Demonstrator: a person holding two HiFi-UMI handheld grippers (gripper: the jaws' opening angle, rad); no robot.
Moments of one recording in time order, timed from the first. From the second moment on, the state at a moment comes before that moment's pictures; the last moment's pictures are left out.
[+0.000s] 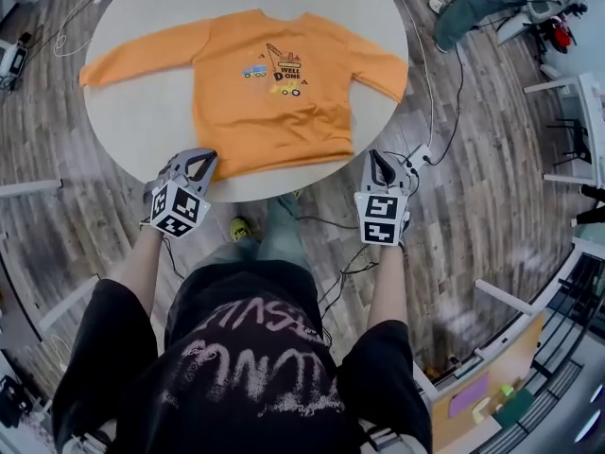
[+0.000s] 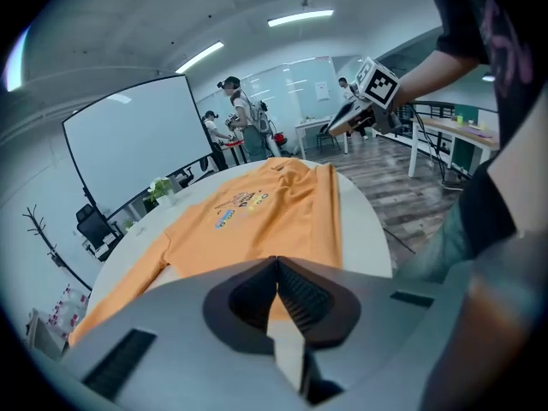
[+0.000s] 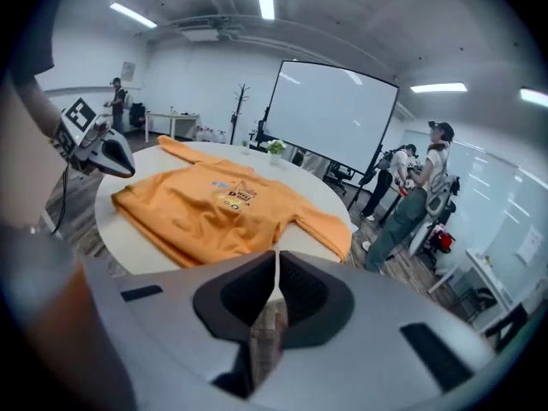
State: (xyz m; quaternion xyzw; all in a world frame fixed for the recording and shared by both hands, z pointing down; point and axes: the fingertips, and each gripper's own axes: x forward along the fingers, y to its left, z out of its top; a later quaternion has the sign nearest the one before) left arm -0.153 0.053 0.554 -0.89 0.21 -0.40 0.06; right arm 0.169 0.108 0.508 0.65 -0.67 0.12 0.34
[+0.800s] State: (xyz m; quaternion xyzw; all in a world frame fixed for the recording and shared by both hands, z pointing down) left arm -0.157 0.084 0.598 -0.82 0.21 -0.52 0.04; right arm 0.130 0.093 0.617 0.39 -0.76 0.05 0.52
